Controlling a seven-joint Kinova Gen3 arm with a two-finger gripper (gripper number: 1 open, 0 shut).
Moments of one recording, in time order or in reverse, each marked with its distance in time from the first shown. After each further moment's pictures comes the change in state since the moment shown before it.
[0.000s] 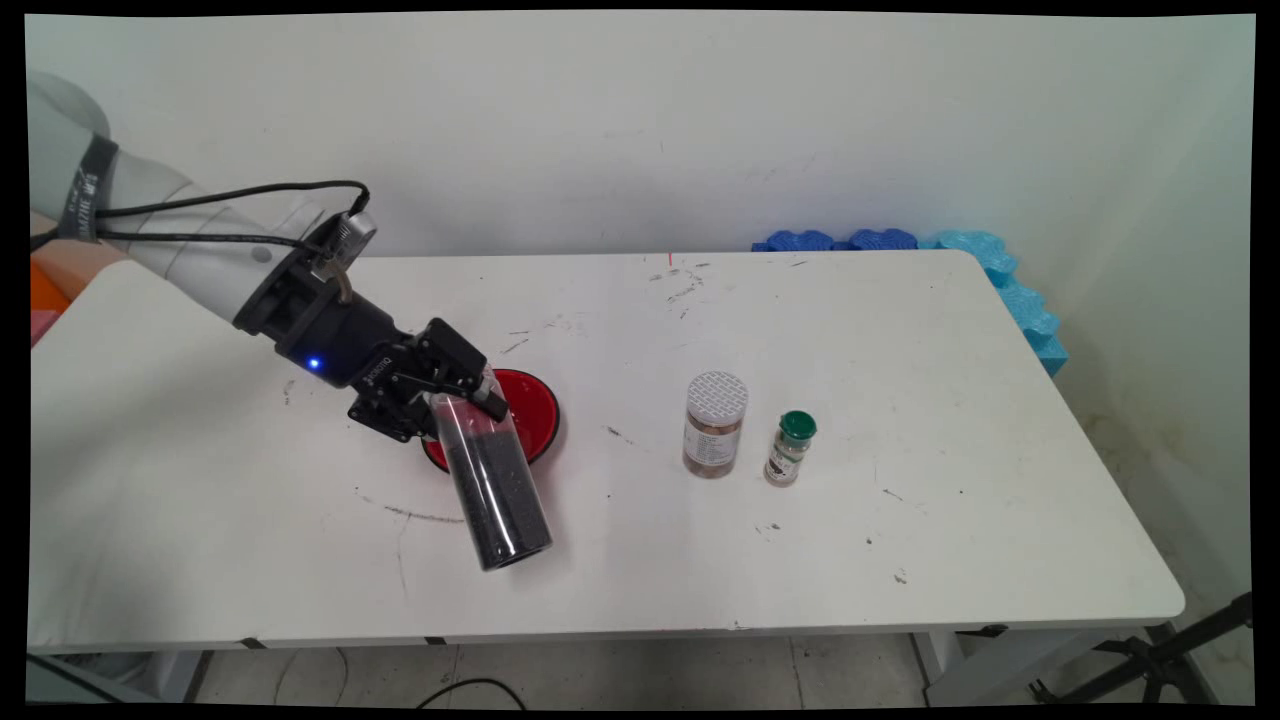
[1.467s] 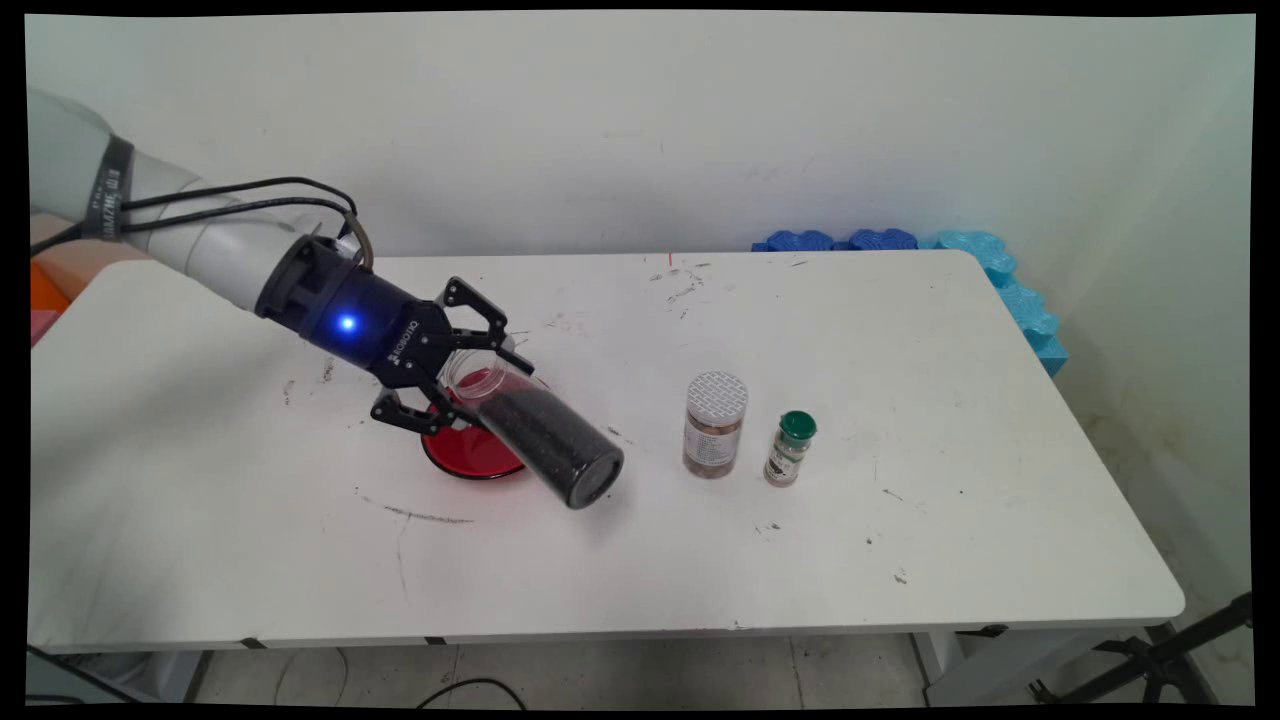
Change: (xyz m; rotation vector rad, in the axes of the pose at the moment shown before) arm 0.012 -0.001 0.004 -0.142 -0.021 -0.575
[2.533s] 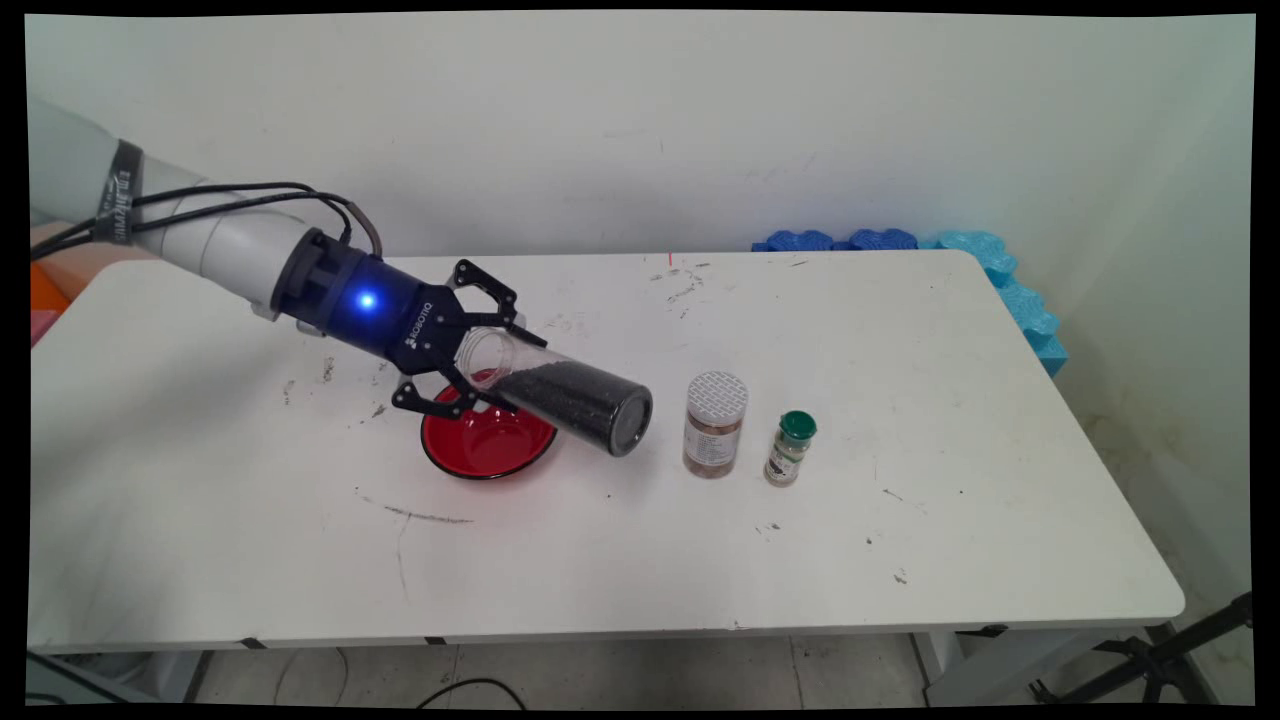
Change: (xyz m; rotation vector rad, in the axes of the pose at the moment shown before) arm 0.005 0.002 0.004 -0.081 -0.013 -0.259
